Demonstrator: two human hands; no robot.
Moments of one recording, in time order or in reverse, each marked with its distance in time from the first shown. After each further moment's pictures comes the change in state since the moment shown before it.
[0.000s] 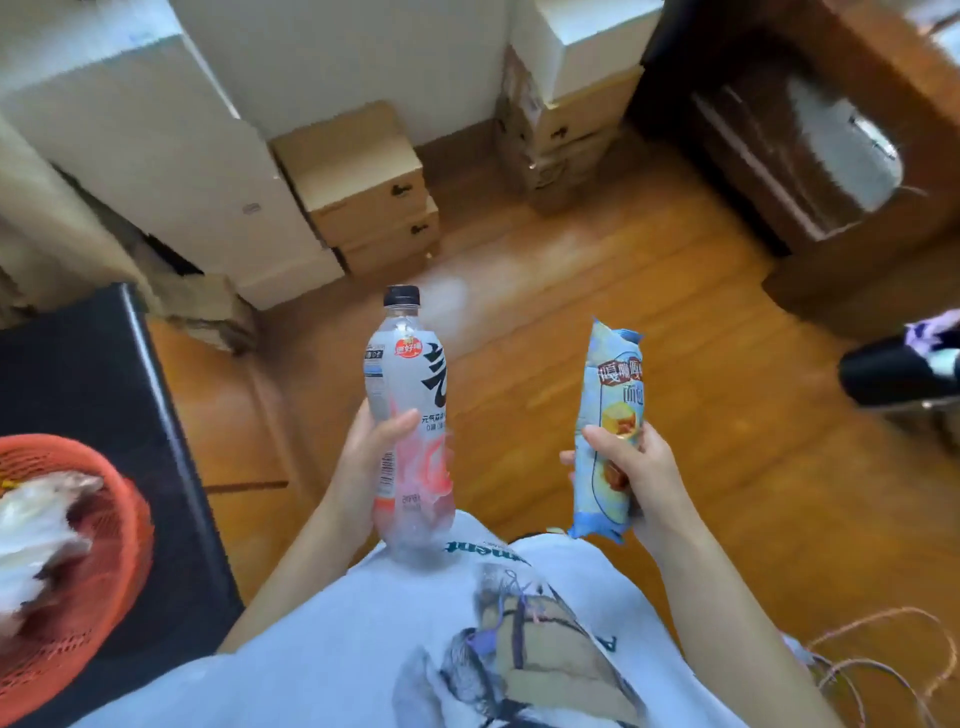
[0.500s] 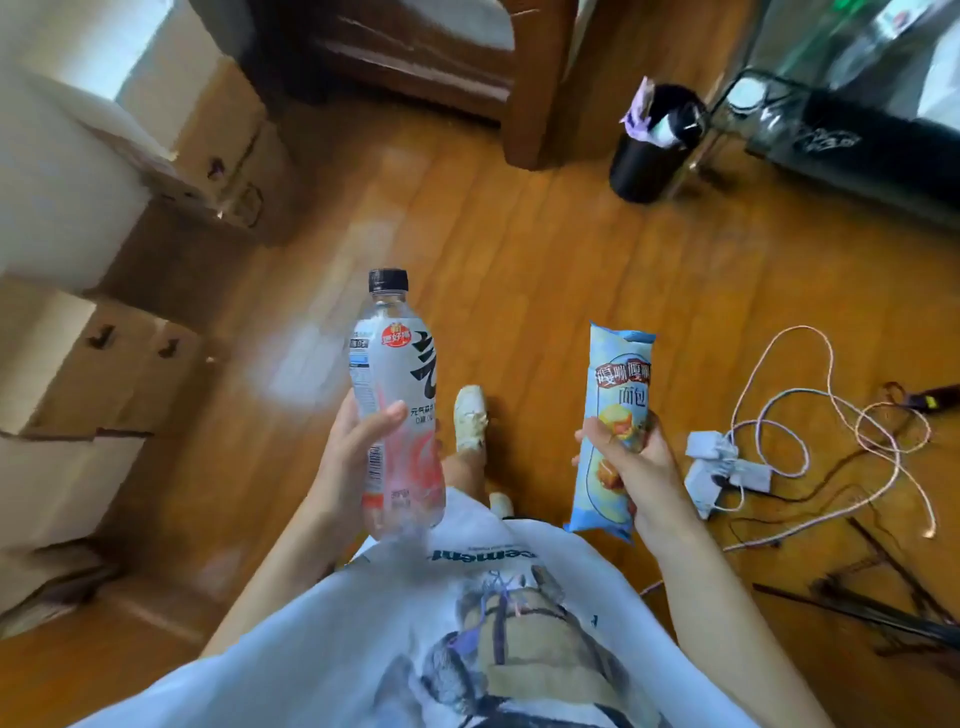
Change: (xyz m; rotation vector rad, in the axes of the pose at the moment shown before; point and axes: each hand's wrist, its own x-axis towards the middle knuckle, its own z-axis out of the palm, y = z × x) left_hand 0.059 -0.083 0.285 0.499 -0.550 -0.156; right_hand -0.057 0.050 -0.262 0.468 0.611 -0.046
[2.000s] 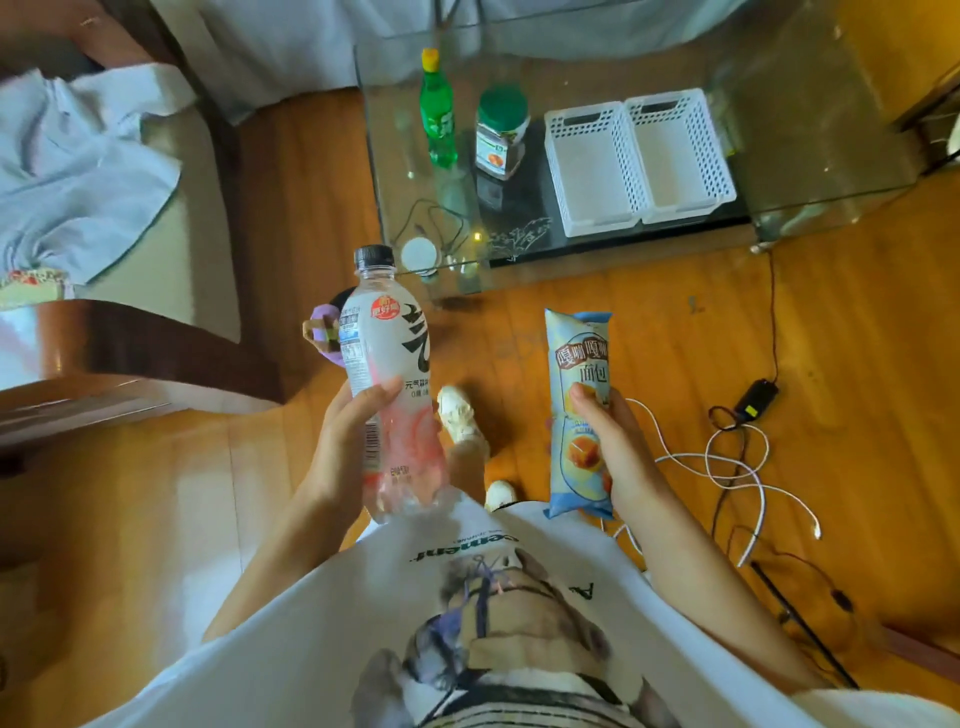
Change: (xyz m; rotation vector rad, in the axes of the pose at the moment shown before) left_hand 0.501 0.172 0.607 0.234 -0.420 -0.160; right_hand 0.385 -0.404 -0.391 0.317 0.364 -0.016
